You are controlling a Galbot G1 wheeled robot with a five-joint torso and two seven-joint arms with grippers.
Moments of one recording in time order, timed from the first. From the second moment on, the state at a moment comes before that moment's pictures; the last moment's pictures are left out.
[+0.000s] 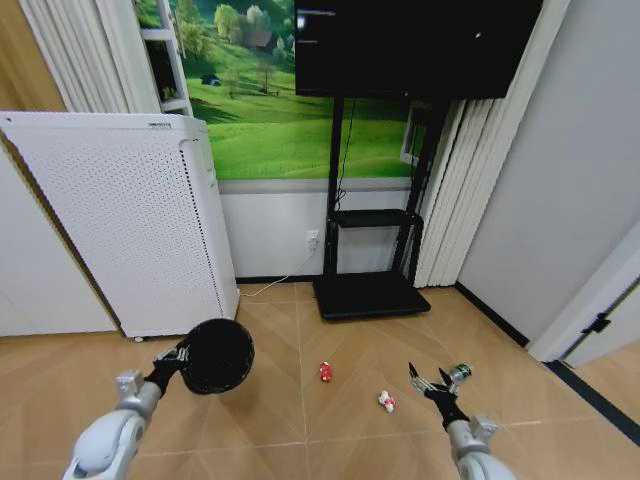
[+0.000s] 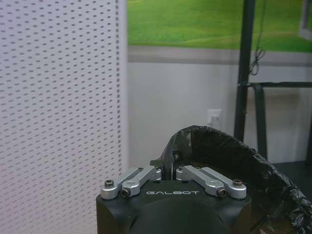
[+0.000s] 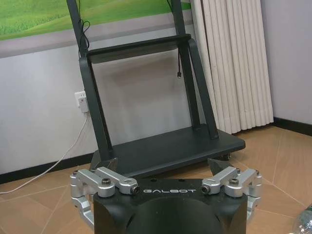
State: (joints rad) left arm 1.23 -1.15 -0.76 -1.77 -0.43 0.19 0.26; right arm -1.43 1.36 0.78 1.64 0.45 0.08 -0.18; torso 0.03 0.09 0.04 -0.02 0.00
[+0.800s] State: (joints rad) left arm 0.85 -1.22 -0.45 -1.50 -0.31 0.09 0.39; right arm -1.20 1.35 0.41 1.53 0.40 -0.07 -0.17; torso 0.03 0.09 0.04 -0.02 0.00
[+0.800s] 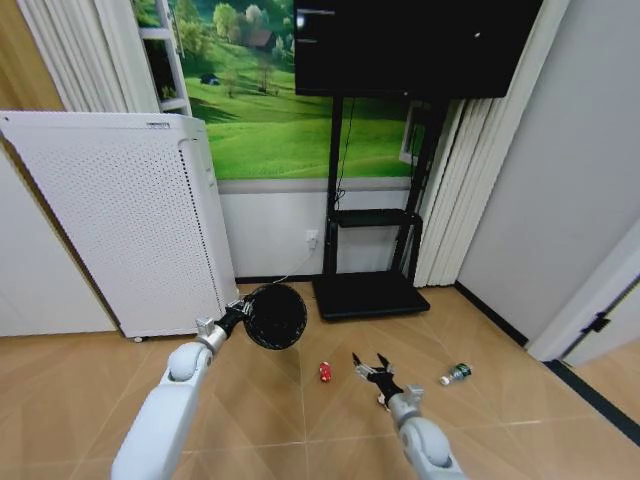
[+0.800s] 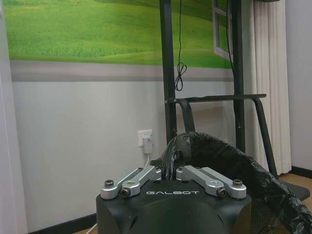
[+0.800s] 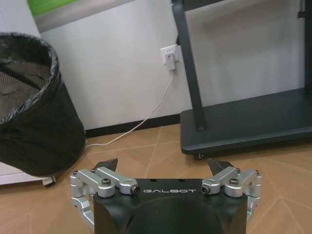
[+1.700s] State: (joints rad) left arm 0.98 -1.20 -0.47 -1.63 -0.33 0.13 0.36; right arm -1.14 1.35 0.45 1.51 0.38 -0.08 -0.17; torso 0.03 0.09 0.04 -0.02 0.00
